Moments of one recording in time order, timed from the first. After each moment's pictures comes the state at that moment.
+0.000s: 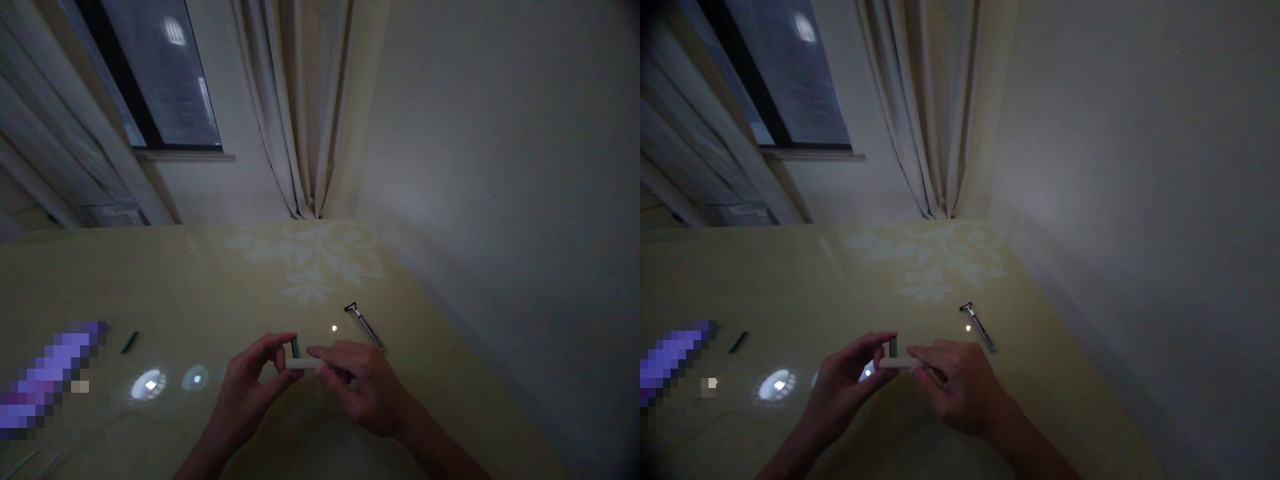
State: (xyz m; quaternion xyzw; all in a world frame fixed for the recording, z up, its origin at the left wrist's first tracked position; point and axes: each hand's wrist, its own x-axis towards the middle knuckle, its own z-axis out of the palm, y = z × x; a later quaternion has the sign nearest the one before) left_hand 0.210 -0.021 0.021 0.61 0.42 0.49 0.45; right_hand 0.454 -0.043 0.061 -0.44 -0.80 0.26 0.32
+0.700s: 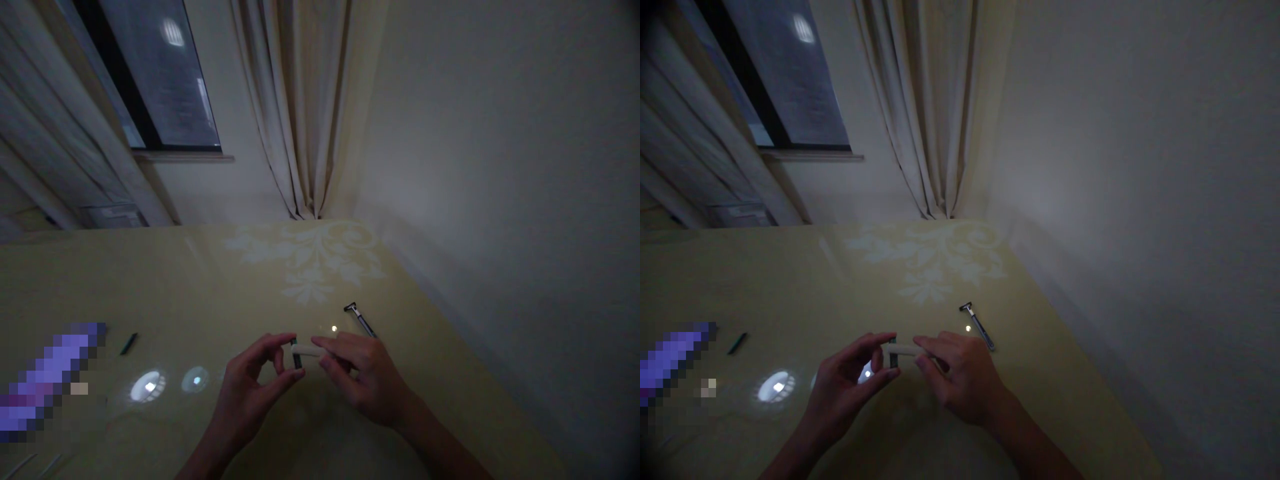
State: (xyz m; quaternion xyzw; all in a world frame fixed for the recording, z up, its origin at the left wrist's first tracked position) left_hand 0.212 -0.024 0.024 0.64 0.43 0.50 0.40; right_hand 0.453 -0.039 0.058 -0.45 -0.78 0.24 0.34
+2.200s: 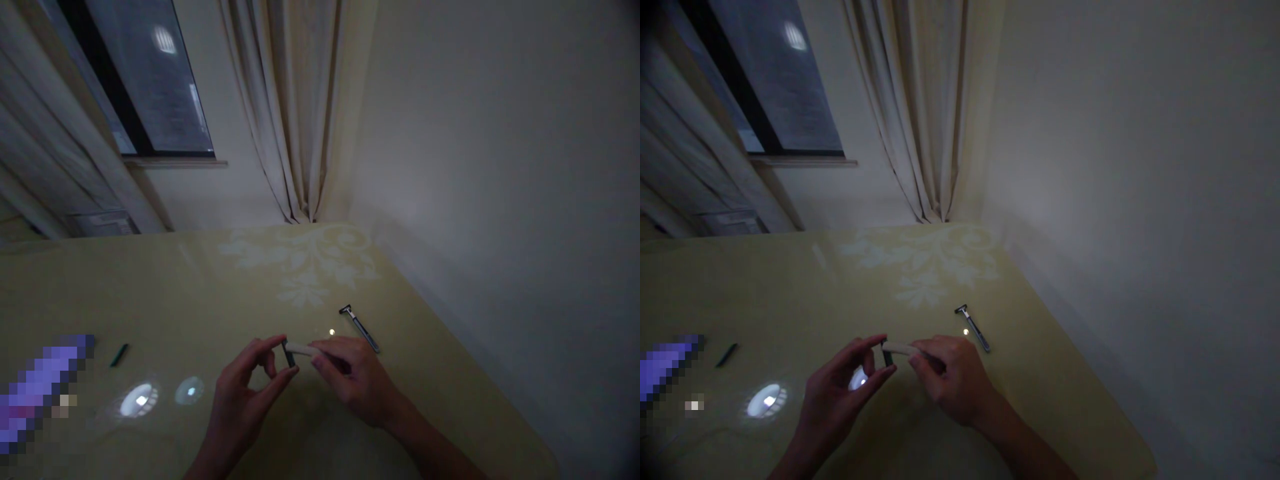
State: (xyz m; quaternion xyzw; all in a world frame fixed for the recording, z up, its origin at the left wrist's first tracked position) left_hand 0.214 -0.023 0.019 0.68 0.44 0.52 0.26; right_hand 0.440 -0.040 0.058 -0.47 -0.75 0.29 0.35
